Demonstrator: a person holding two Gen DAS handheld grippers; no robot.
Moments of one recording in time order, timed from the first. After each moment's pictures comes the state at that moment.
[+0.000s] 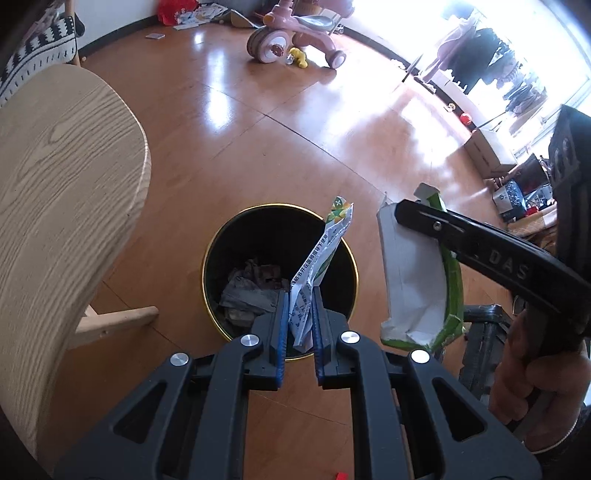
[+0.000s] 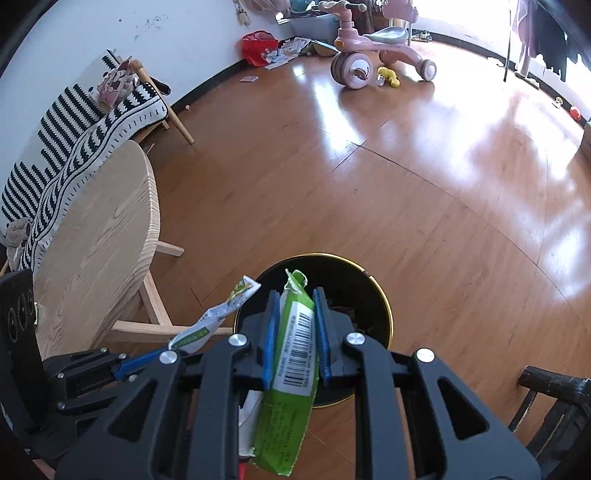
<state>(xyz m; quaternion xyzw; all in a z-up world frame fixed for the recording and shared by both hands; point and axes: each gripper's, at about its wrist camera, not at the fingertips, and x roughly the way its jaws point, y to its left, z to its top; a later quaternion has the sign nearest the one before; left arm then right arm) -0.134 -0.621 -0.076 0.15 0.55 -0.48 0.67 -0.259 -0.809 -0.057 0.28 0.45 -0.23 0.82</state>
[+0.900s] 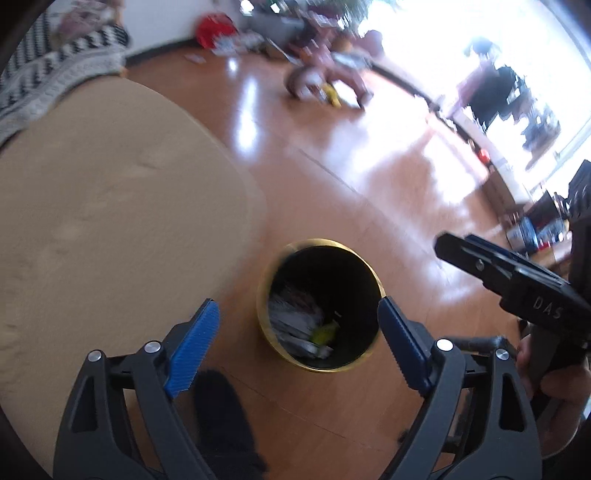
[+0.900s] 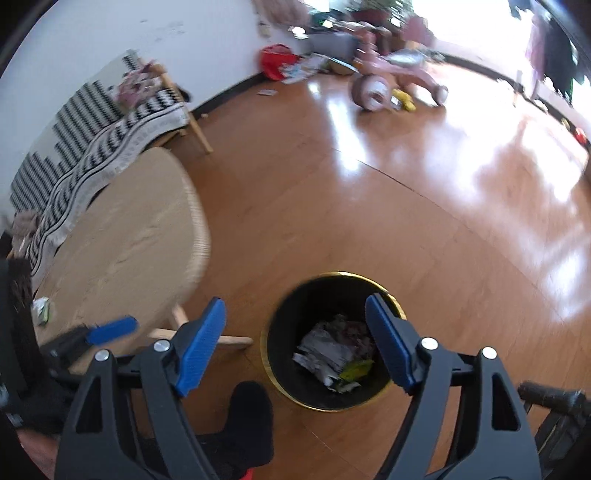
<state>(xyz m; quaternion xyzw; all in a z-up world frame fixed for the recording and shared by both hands) -0.081 -0.542 -0.015 0.11 0.51 -0.44 0.74 -0.230 -0.763 0.000 0.25 0.42 -0.22 0.84</state>
